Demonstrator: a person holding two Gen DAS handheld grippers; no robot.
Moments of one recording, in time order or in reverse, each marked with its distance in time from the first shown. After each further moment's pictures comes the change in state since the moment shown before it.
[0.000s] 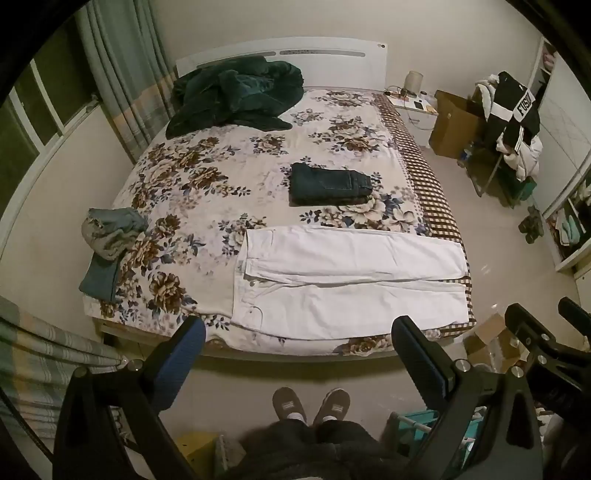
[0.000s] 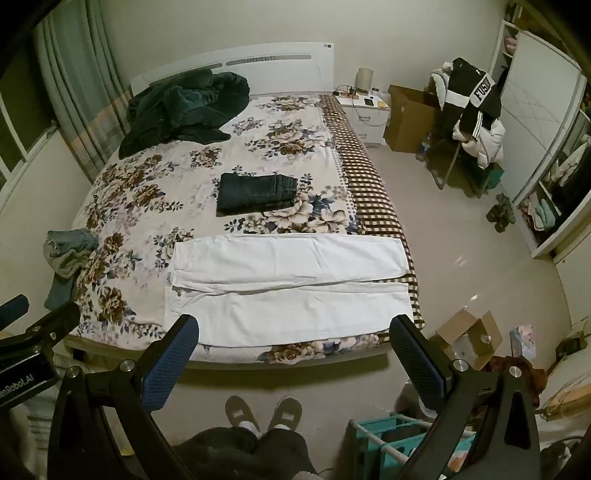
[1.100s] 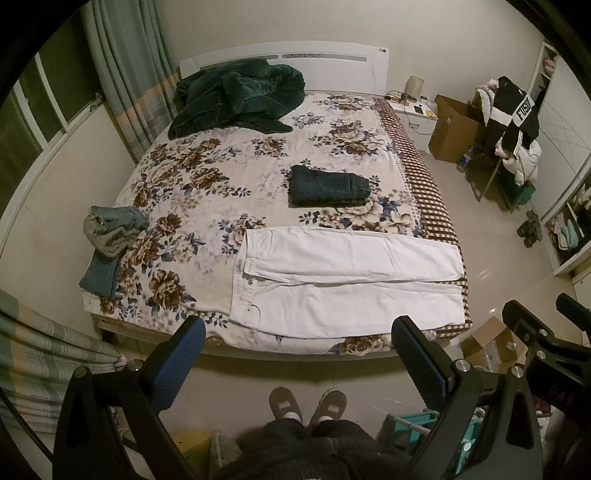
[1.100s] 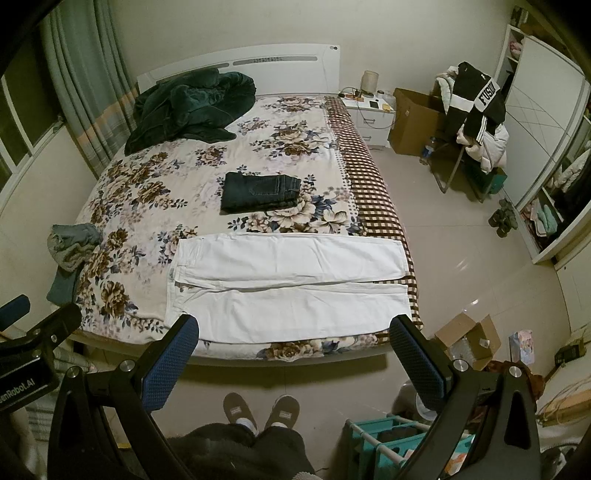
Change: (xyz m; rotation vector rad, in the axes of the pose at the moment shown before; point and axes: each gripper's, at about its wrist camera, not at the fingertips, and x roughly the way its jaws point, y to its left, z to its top) left arm 0.000 0.000 0.000 0.001 -0.008 0.007; right arm -0.007 0.004 -0.004 -0.012 -0.002 -0.003
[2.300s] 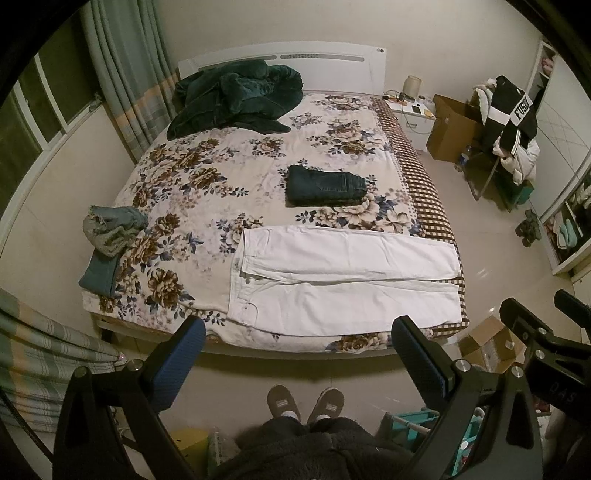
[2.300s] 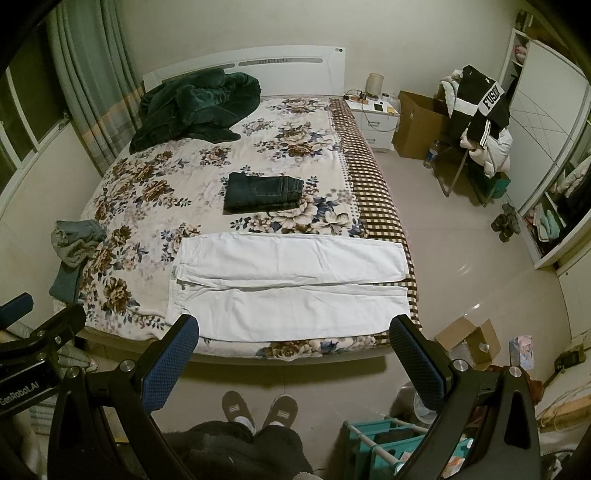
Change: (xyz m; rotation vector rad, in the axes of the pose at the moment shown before) left arm -0.008 0.000 -0.005 0.000 0.004 -0.005; right arm -0.009 0.011 -0.003 -0.005 0.000 0.003
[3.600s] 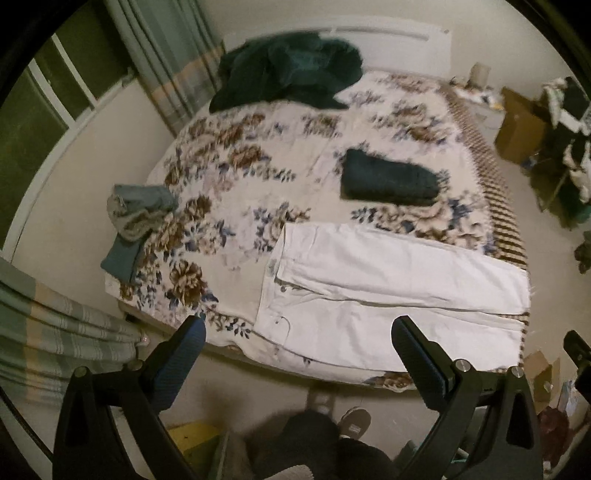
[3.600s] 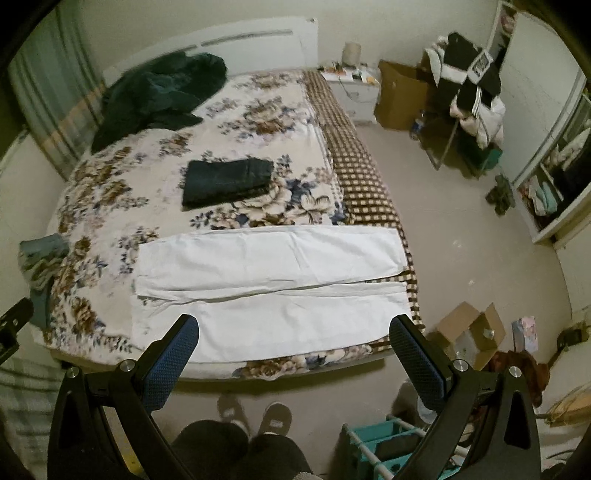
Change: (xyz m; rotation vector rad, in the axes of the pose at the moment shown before) left arm 0.165 0.019 0.050 -0.092 0.096 0.216; right arm 0.198 -0.042 0.051 0.106 0.110 -0.056
